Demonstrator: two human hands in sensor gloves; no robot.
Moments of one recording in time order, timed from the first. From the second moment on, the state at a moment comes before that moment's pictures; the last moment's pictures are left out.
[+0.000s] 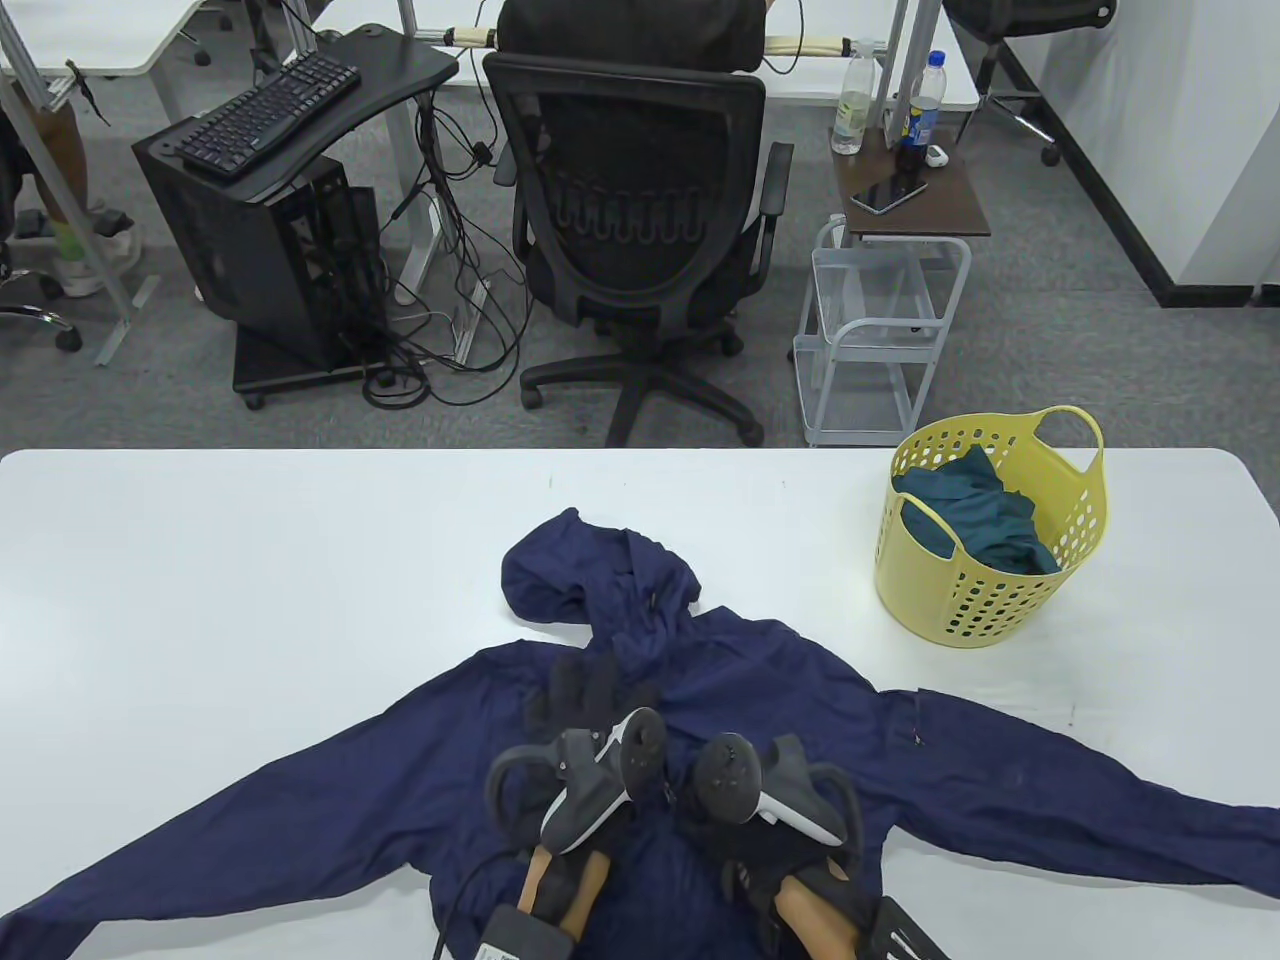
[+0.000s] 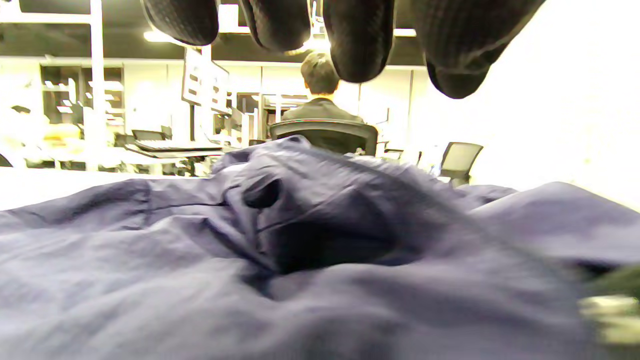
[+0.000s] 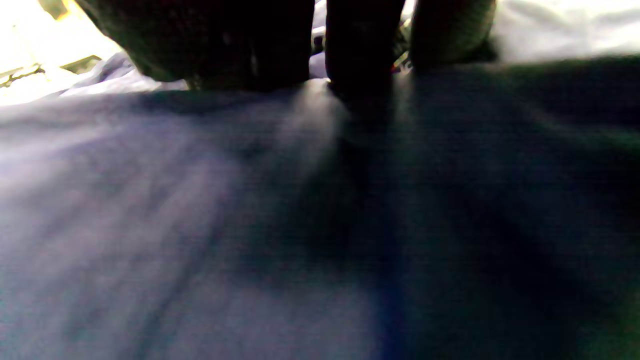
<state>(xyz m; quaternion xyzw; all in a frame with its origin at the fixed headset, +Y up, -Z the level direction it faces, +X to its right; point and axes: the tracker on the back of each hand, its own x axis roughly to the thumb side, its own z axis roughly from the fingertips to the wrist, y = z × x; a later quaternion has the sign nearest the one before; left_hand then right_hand) -0.071 -0.709 -0.308 0.06 -0.03 0.06 1.00 0.087 -0.767 -0.309 0.11 0.15 0.97 0.13</state>
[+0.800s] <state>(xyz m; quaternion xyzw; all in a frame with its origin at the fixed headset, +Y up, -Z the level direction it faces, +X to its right) -0.065 -0.771 -0.330 -0.23 -0.03 0.02 0.97 0.078 -0.756 -0.292 0.16 0.08 0.98 0.07</state>
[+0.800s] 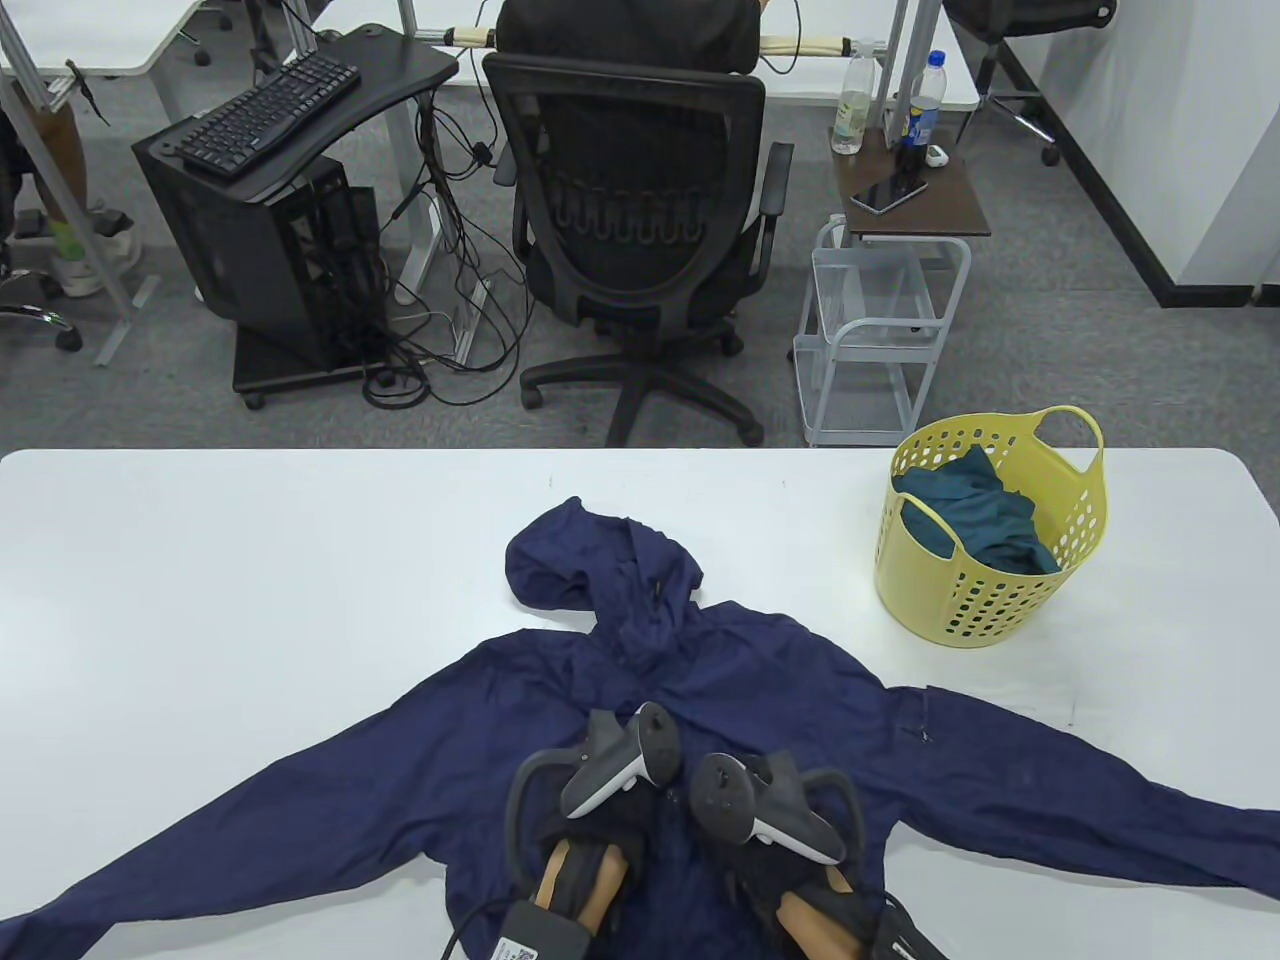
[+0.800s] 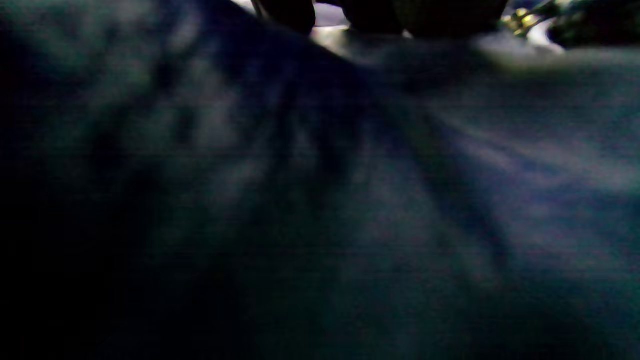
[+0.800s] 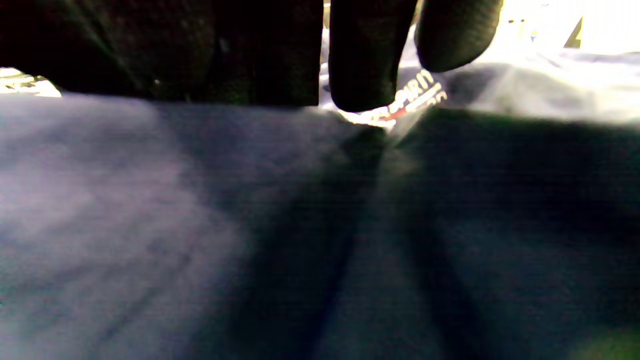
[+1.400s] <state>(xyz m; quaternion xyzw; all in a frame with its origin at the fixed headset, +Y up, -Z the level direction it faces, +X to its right) -0.088 -0.770 -0.335 -0.19 0.00 0.03 0.98 0.066 -0.759 -0.280 0.22 0.17 0.96 0.09</state>
